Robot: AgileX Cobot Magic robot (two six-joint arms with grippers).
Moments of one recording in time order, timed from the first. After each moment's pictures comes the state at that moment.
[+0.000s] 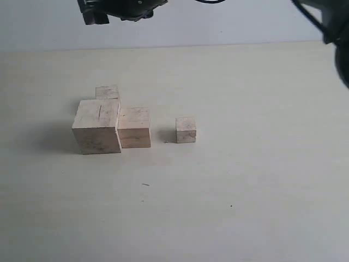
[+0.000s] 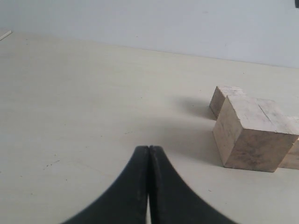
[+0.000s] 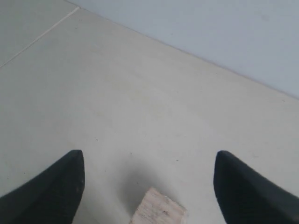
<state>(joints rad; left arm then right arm) 0.01 0.00 0.00 -0.11 0.37 0.00 0.74 2.25 -2.07 0.52 0.60 -0.32</state>
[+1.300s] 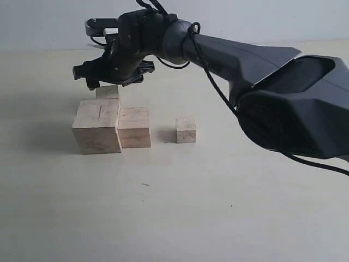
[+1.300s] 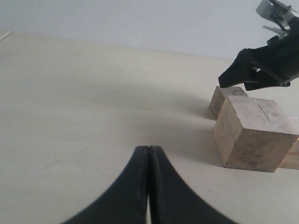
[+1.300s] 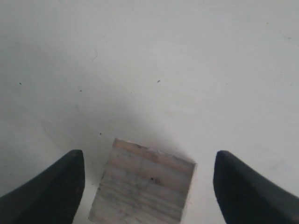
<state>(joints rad) 0.01 0.00 0.00 -0.11 0.37 0.00 0.84 2.61 -2.35 0.12 0.75 0.25</state>
